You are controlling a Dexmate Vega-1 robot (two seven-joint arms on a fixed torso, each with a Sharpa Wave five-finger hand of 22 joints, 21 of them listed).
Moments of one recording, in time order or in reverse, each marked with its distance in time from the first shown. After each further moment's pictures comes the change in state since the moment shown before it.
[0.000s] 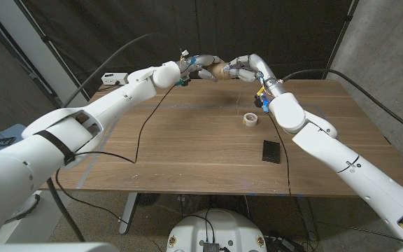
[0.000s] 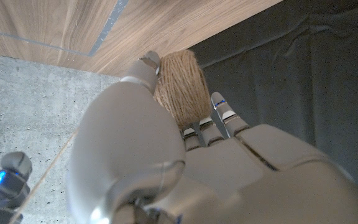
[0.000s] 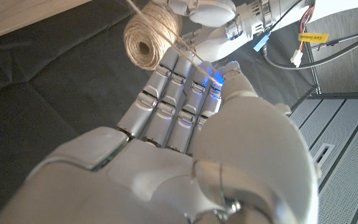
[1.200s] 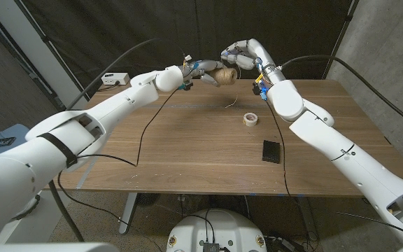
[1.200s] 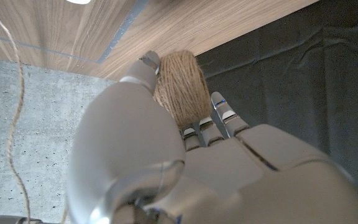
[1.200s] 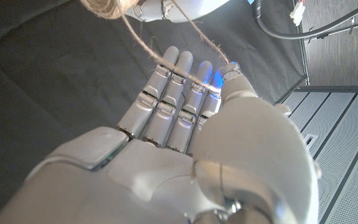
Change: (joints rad) left arm 0.014 -0.016 0.007 0.010 0.002 -0.011 -0.008; left_hand -0.007 -0.001 0.000 0.000 0.000 0.005 -0.006 -0.002 0.005 0.004 0.004 0.000 0.005 0.000 0.000 0.000 0.002 0.000 0.000 0.007 0.000; right arm 0.086 0.036 -0.012 0.037 -0.034 0.026 0.015; right_hand 0.005 0.013 -0.004 0.004 -0.004 0.000 0.000 0.000 -0.002 0.000 0.000 0.000 0.006 0.006 -0.006 -0.007 0.009 -0.004 0.003 0.008 0.000
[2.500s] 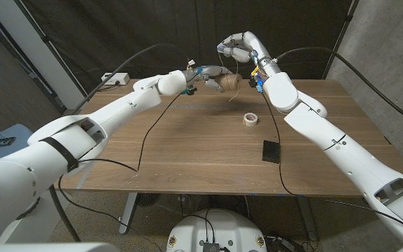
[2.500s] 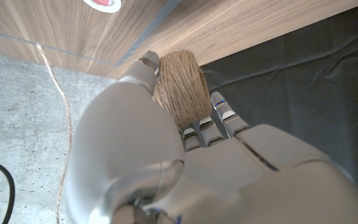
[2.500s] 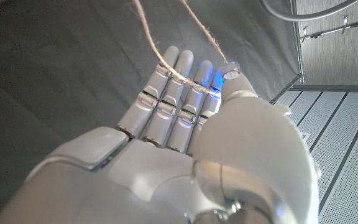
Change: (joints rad) left arm 0.030 -0.003 0.001 -0.027 -0.022 -0.035 -0.033; left_hand -0.010 -0.002 0.004 0.004 0.004 0.003 0.001 -0.004 0.000 0.000 0.000 -0.008 0.000 0.000 0.000 0.000 0.000 -0.005 -0.005 0.000 0.000; right arm 0.080 0.046 -0.029 0.092 -0.018 0.046 0.022; right_hand 0.000 0.000 0.000 0.000 0.000 0.013 0.006 0.000 -0.003 0.014 0.003 0.000 0.003 0.011 0.000 0.000 0.009 0.000 0.000 0.017 0.000
